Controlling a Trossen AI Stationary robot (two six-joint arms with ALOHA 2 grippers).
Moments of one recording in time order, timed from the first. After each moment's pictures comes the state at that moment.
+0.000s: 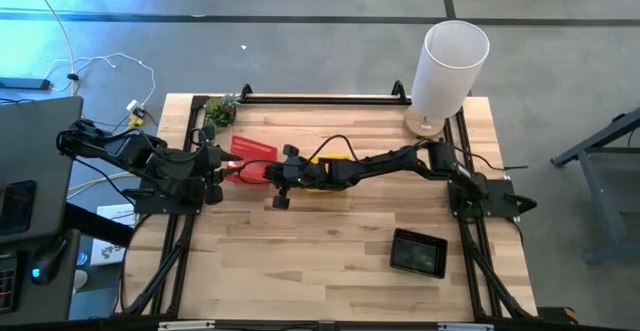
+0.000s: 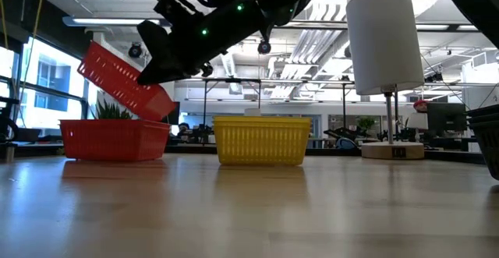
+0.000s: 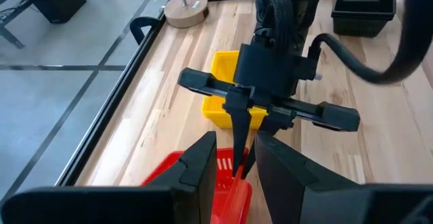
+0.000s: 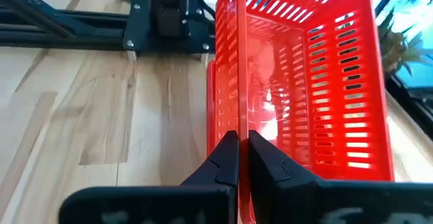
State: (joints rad) left arm -0.22 0.68 0.88 -0.83 -0.57 -0.16; right arm 0.02 2.24 1.70 0.10 0.22 -0.07
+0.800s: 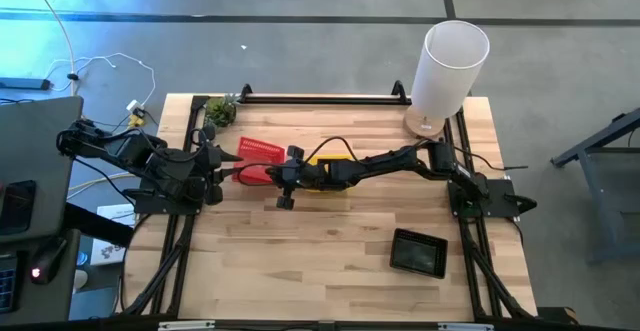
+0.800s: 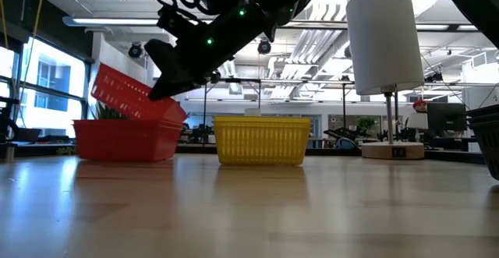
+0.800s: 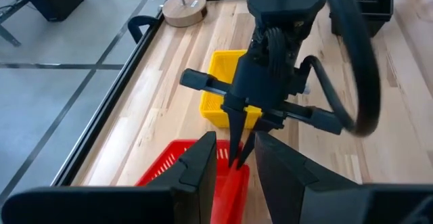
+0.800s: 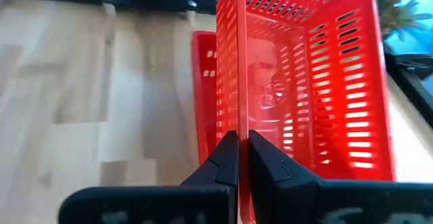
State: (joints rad) left arm -0.22 0.68 0.88 -0.83 -0.56 -0.16; right arm 0.02 2.24 1.70 -0.02 0.27 -0.07
